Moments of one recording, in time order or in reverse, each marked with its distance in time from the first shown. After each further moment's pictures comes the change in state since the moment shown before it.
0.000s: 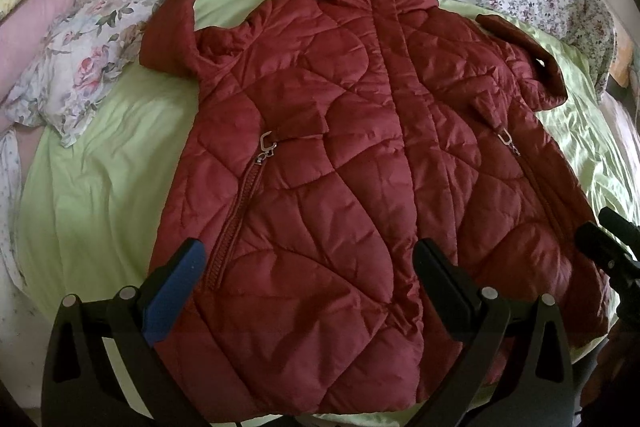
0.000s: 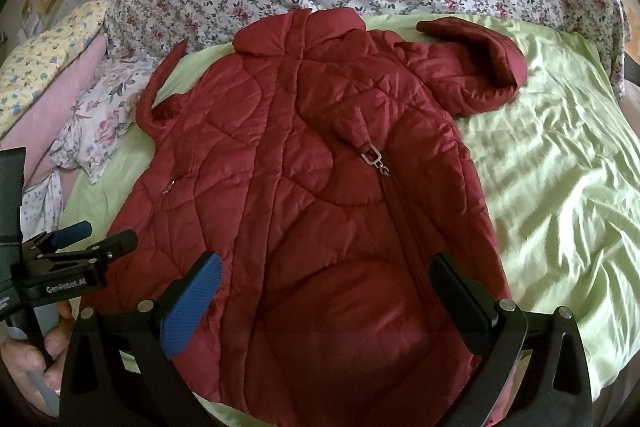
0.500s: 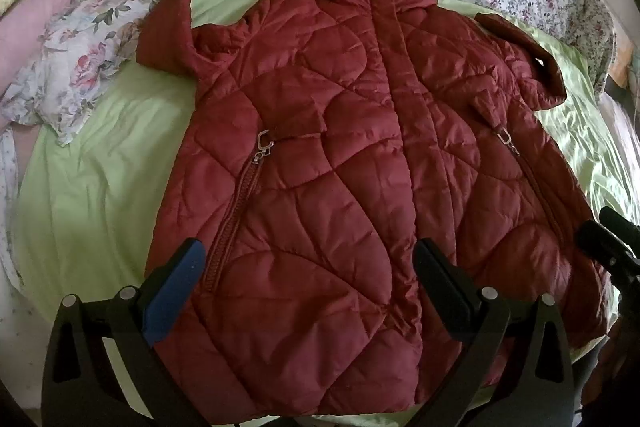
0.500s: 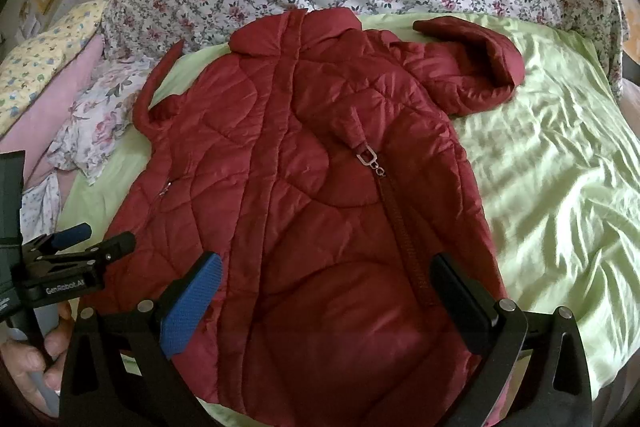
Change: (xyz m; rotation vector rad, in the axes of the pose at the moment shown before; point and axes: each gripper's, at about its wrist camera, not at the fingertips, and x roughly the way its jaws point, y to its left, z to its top) left arm 0.004 0.000 0.001 -0.002 0.008 -0.007; right arm -0.001 -0.001 0.000 0.007 0.001 -0.008
